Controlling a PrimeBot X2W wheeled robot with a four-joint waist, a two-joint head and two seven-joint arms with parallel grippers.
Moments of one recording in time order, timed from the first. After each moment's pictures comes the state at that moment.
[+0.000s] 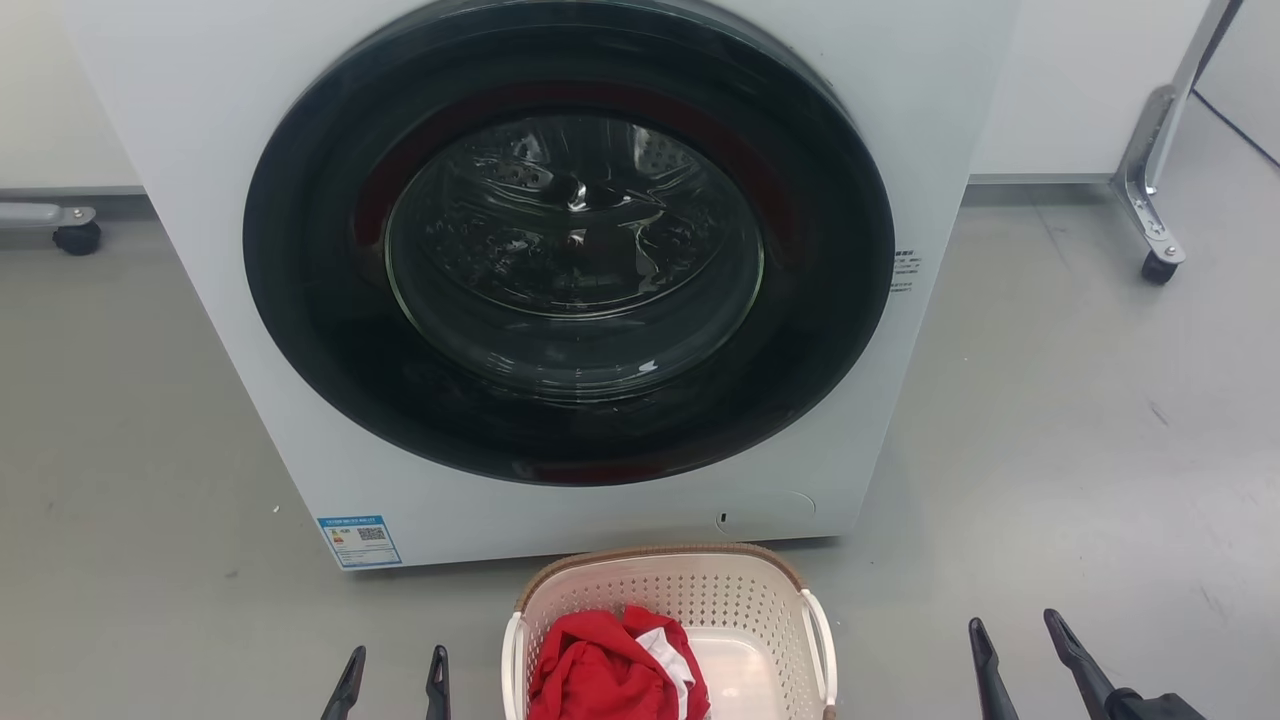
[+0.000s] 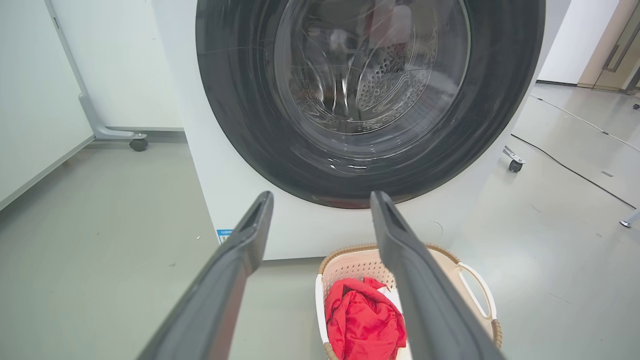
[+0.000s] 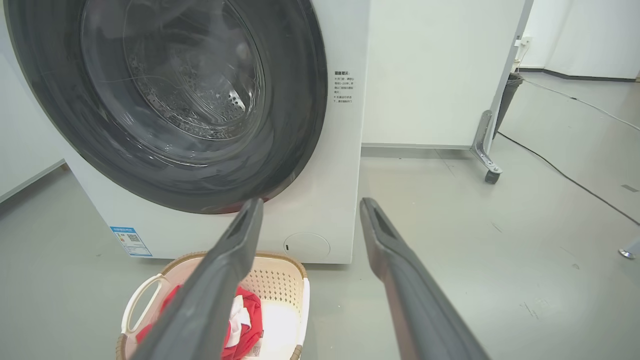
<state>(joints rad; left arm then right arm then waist) 0.07 0.12 -0.24 0.15 -0.29 0.12 -0.21 0.01 -0.25 0.31 0.18 0.31 -0.11 -0.24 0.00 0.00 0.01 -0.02</state>
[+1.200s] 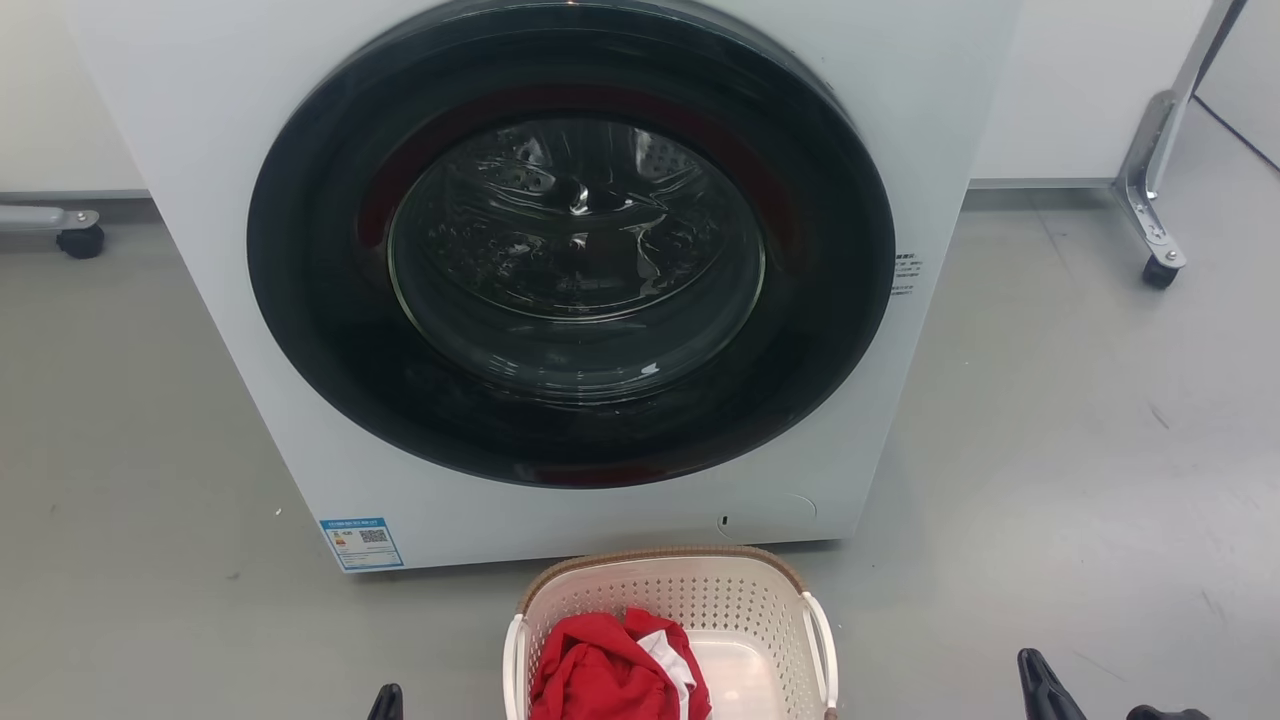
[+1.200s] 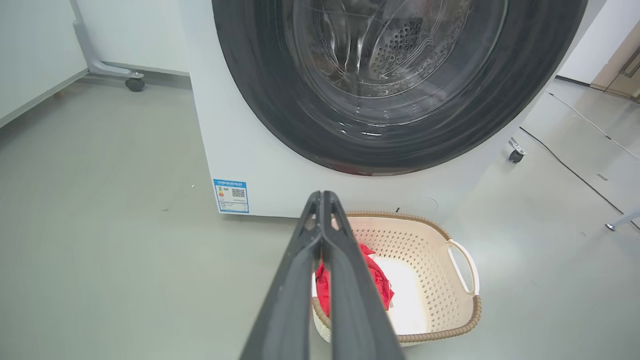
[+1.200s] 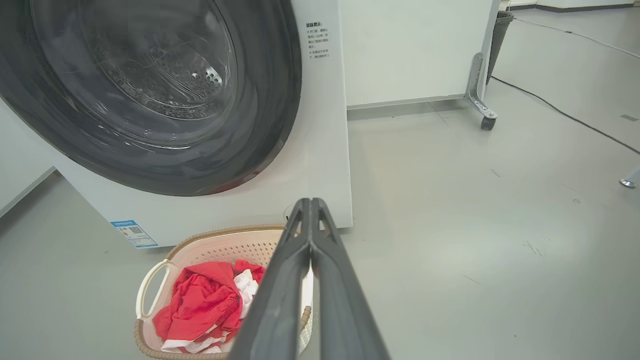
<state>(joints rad) 0.10 0.09 -0.20 0.19 -0.37 0.10 -0.14 0.05 -0.22 0.27 0.20 0.40 -0.09 -0.18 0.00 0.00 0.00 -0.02</state>
